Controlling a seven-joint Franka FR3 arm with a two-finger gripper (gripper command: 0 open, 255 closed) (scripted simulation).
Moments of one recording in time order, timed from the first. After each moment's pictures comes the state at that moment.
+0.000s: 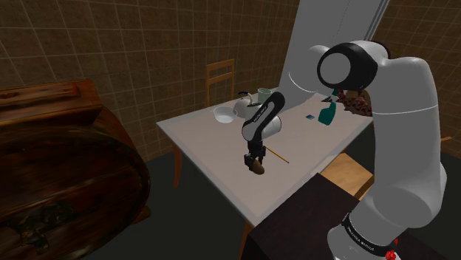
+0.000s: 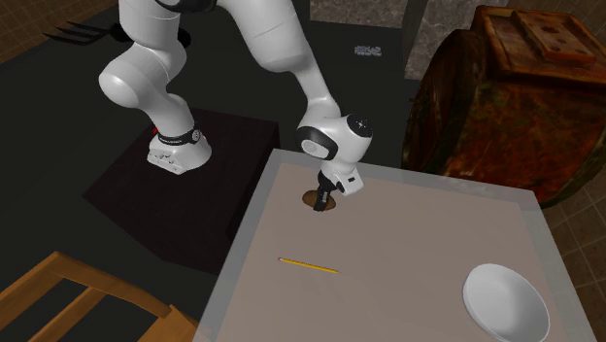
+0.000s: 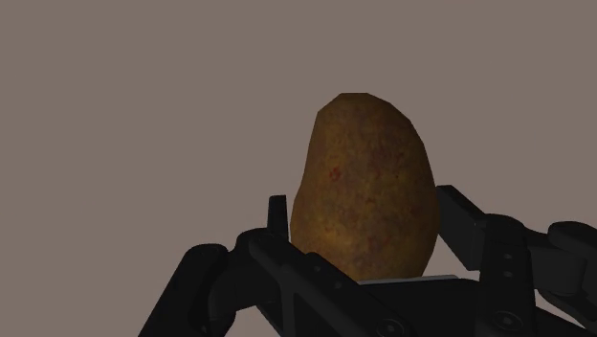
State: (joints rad) arm -0.01 0.55 -0.07 -2.18 -0.01 2.50 -0.10
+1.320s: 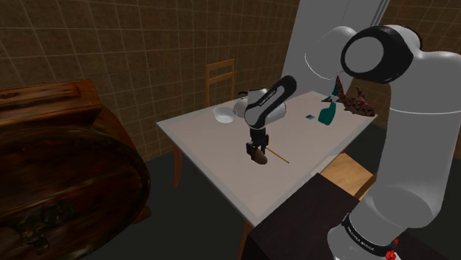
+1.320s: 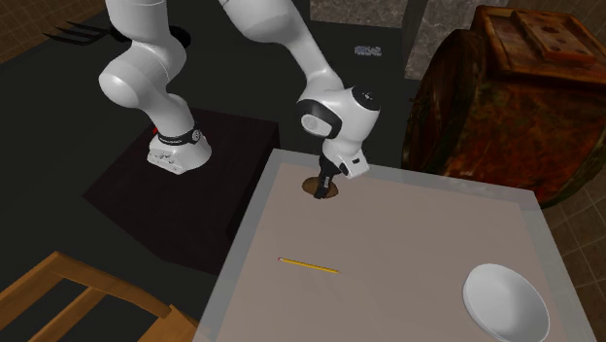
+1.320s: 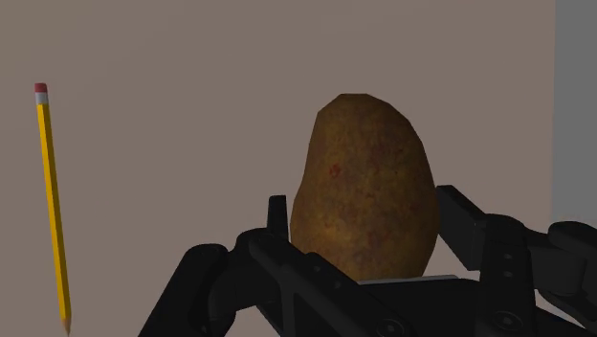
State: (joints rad) arm 0.00 0.37 -0.08 -2.21 -0.02 2.35 -0.10
